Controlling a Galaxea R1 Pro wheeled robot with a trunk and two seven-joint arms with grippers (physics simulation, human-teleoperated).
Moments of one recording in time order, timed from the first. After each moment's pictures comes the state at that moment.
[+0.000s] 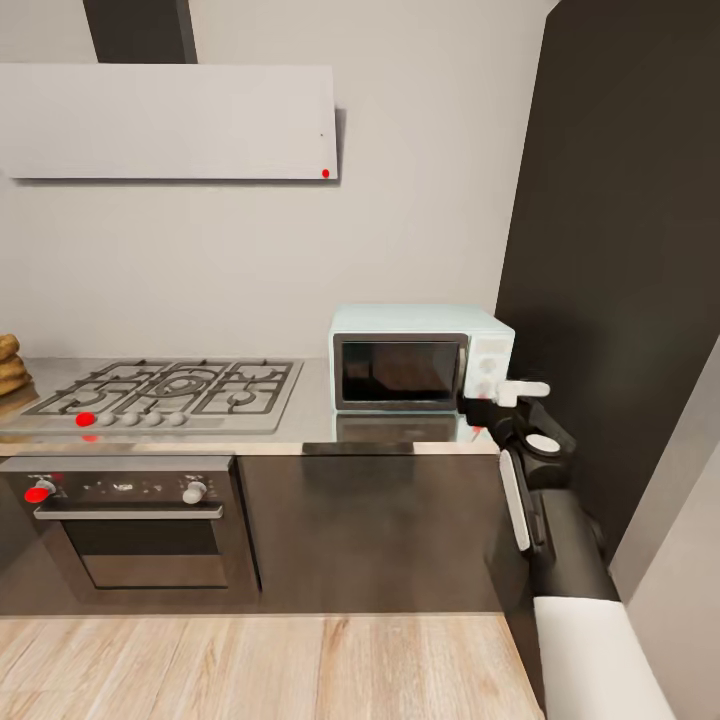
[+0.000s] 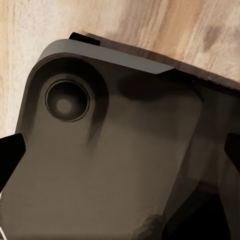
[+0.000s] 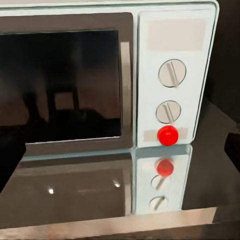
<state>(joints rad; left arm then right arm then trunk) 0.00 -0.05 0.01 -0.10 0.30 -0.07 0.00 -0.68 0.11 -0.10 -1.42 0.13 0.55 -0.01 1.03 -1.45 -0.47</state>
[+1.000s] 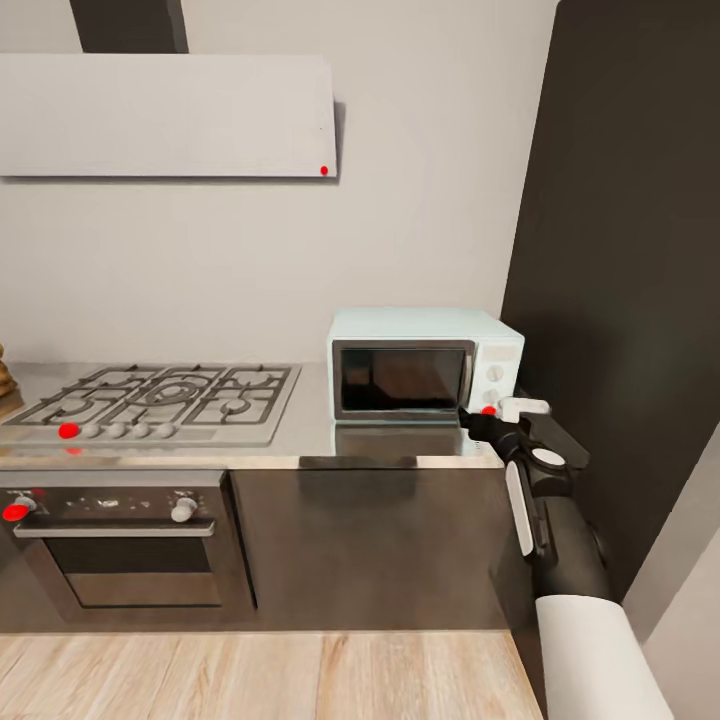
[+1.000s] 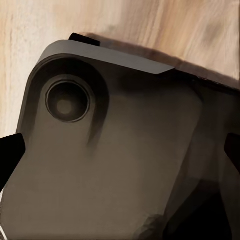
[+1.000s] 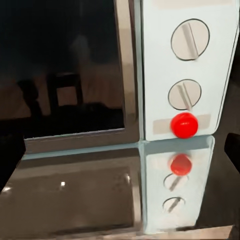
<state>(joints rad) 0.00 -0.05 0.01 -0.10 0.30 -0.06 0.00 -0.68 0.11 -0.20 -1.31 0.13 0.47 0.09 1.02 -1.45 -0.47</state>
